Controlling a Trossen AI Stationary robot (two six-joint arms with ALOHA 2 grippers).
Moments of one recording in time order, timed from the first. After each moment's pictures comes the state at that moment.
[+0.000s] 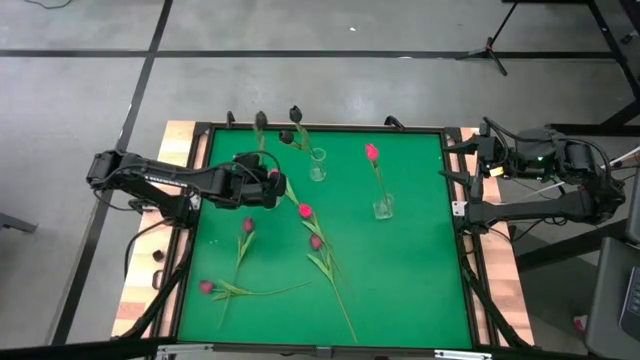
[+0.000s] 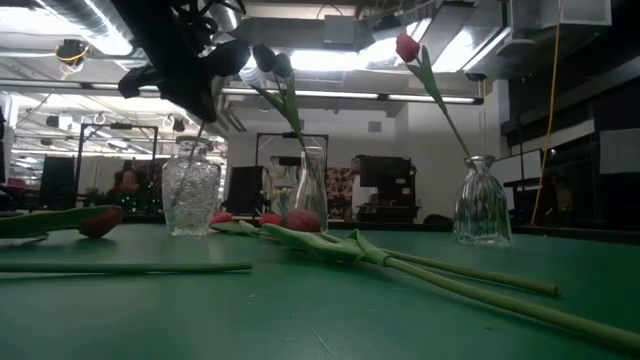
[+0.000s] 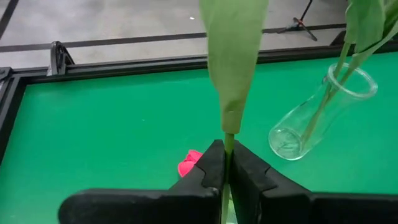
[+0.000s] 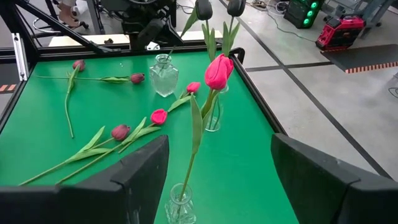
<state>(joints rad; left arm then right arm) -0.03 1.30 0.94 -0.82 -0.91 -1.27 -0.10 0.66 1.27 -1.03 0.15 -0.02</state>
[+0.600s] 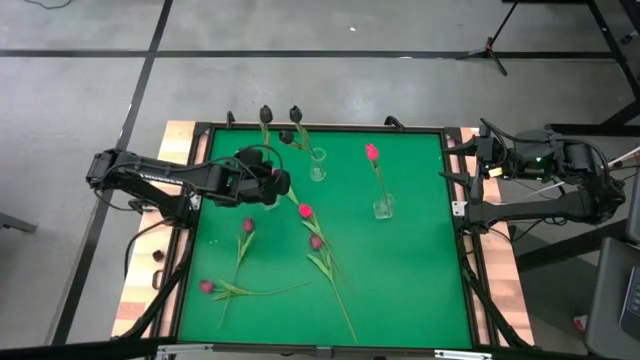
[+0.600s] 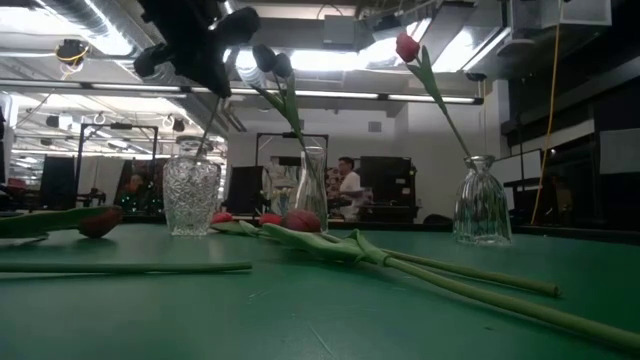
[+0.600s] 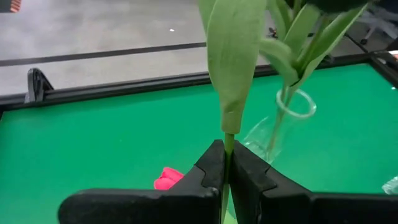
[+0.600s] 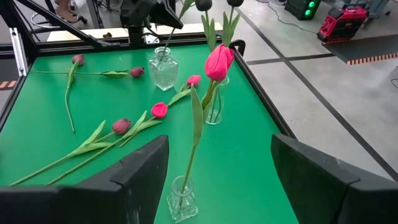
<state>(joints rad) -0.05 1.29 1.04 -0.81 -0.93 -1.16 -0.10 0.66 1.27 -1.06 0.15 0.00</state>
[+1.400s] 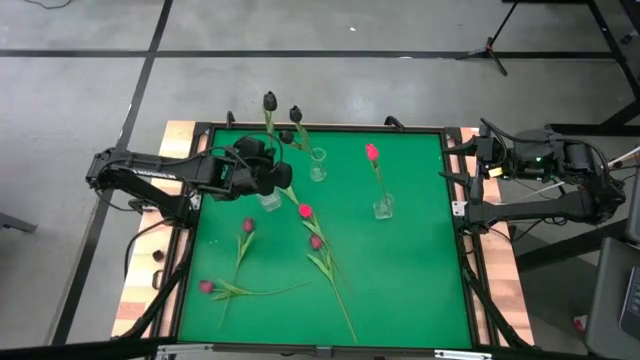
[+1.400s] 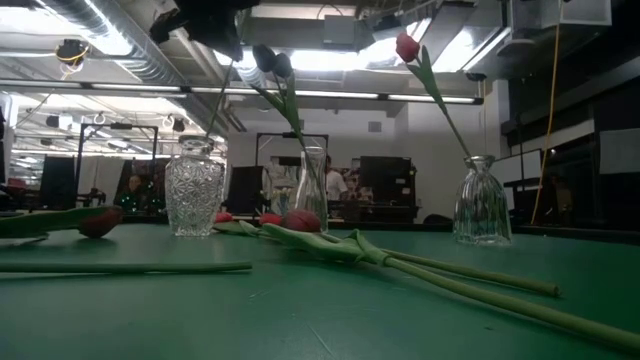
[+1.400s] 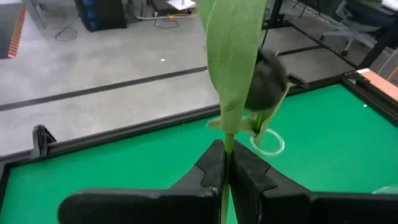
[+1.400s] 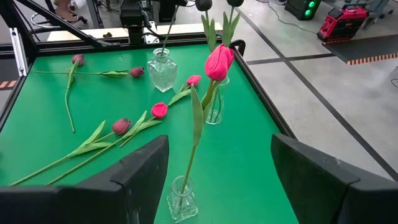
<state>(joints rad) -0.05 1.29 1.20 -0.82 -0.99 -0.95 -0.10 0.66 1.27 -1.06 0.15 0.00</state>
